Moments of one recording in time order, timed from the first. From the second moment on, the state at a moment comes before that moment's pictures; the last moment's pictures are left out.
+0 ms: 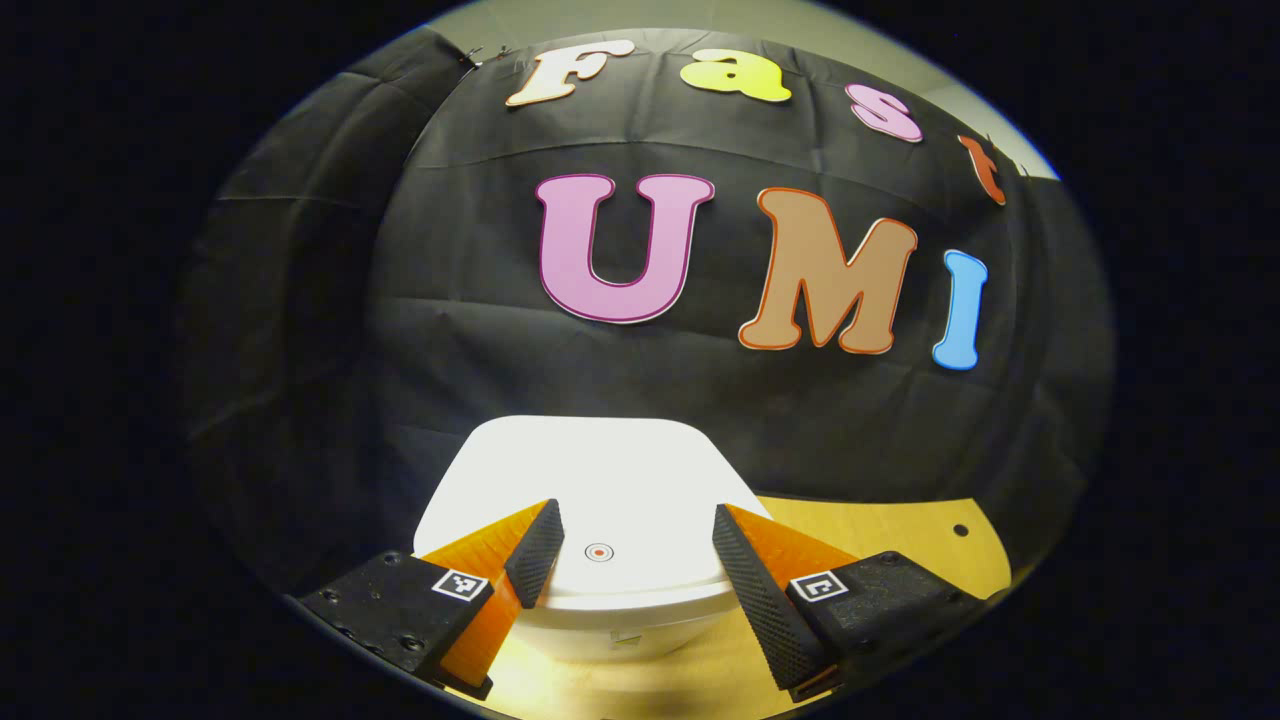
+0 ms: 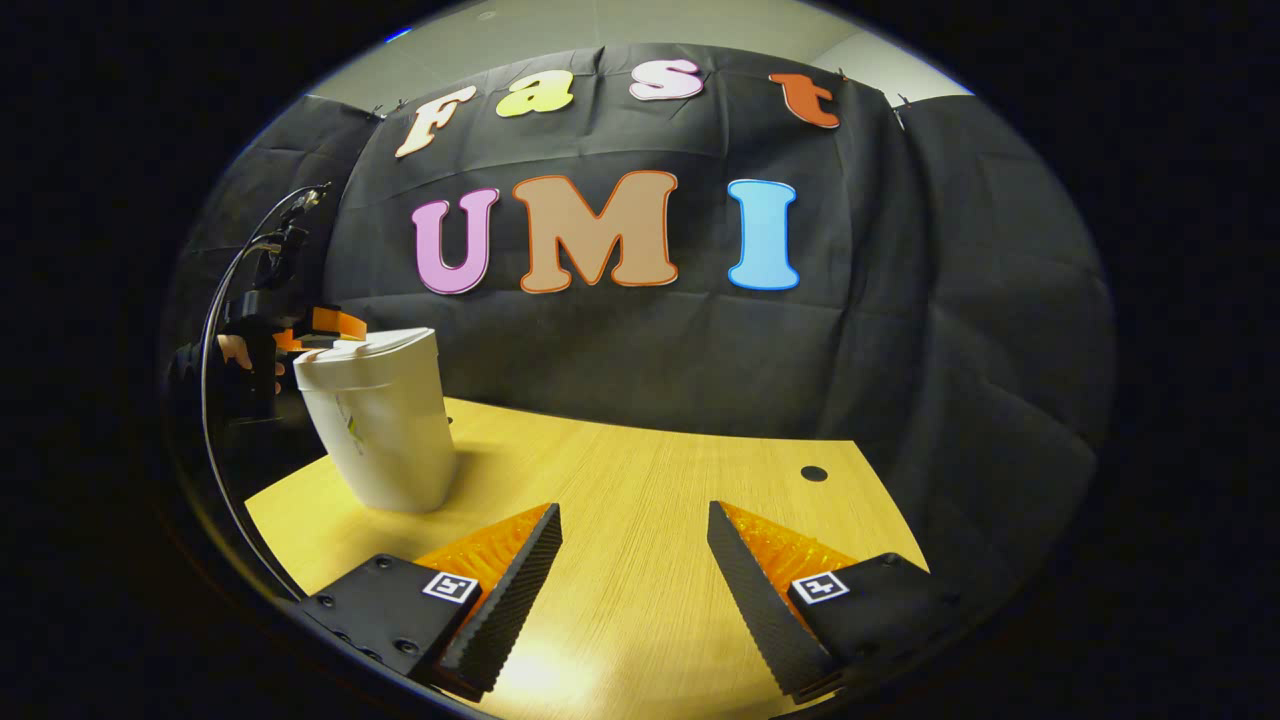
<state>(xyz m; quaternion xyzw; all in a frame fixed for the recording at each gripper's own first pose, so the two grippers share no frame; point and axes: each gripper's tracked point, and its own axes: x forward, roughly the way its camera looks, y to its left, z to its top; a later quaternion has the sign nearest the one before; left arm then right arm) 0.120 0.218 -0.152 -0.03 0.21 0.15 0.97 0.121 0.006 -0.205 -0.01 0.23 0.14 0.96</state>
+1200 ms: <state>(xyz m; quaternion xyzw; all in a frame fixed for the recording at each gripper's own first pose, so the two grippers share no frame) 0.030 0.045 0.003 -0.01 -0.01 0.02 1.00 0.104 -0.011 -0.079 0.05 0.07 0.15 0.99</state>
